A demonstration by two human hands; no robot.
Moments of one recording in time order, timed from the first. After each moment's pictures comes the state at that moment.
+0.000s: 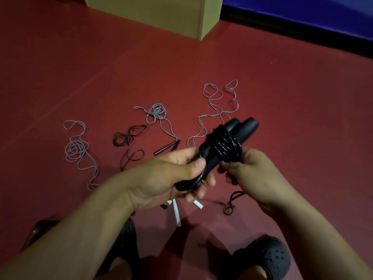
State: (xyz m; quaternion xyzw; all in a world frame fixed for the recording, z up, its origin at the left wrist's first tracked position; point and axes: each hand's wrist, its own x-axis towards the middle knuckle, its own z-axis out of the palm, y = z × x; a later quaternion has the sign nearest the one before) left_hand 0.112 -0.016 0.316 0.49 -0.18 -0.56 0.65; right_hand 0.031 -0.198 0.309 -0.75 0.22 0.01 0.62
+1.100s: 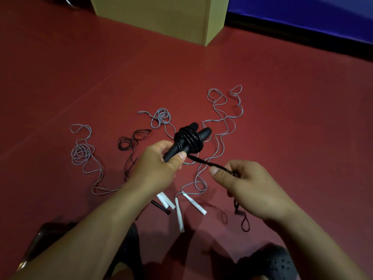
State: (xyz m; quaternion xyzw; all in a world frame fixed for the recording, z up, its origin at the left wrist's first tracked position) left_hand 0.133 -0.018 0.287 0.82 -0.08 -0.19 0.53; right_hand 0.027 -0.190 0.321 -0.83 0.22 0.06 0.50
